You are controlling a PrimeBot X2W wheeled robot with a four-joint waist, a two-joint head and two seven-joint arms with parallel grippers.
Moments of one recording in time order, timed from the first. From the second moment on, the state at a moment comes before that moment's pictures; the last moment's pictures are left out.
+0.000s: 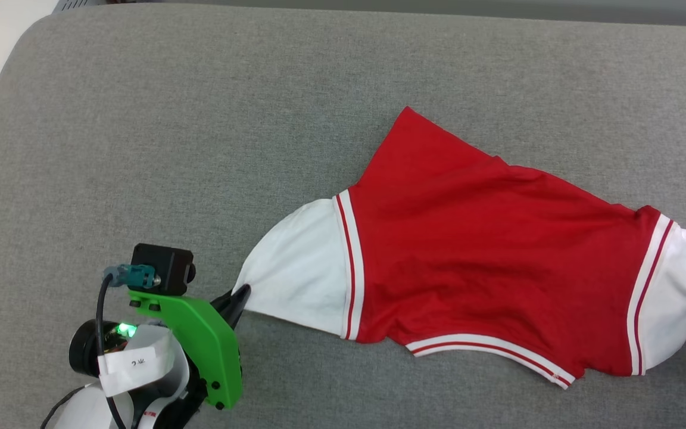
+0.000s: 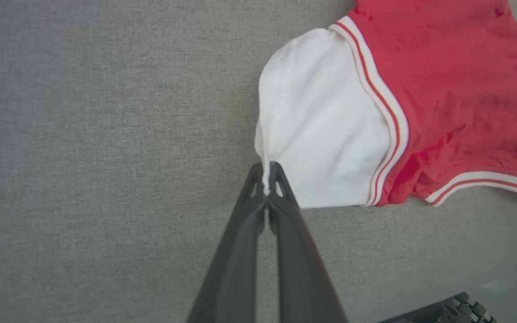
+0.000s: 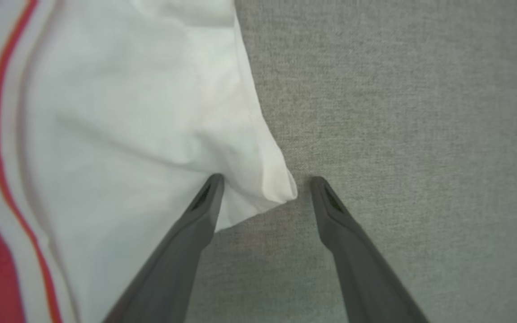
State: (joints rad) left arm -0.06 0.34 -0.24 -0.34 -0.54 0.07 0.70; right arm -0.14 -0.29 -0.29 0.05 0.15 0.13 0.84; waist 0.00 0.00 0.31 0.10
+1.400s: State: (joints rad) left arm -0.33 0.41 -0.02 -0.48 -0.64 0.06 0.59; right arm -0.44 -0.56 -0.33 -0.24 0.47 0.13 0.79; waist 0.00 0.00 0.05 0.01
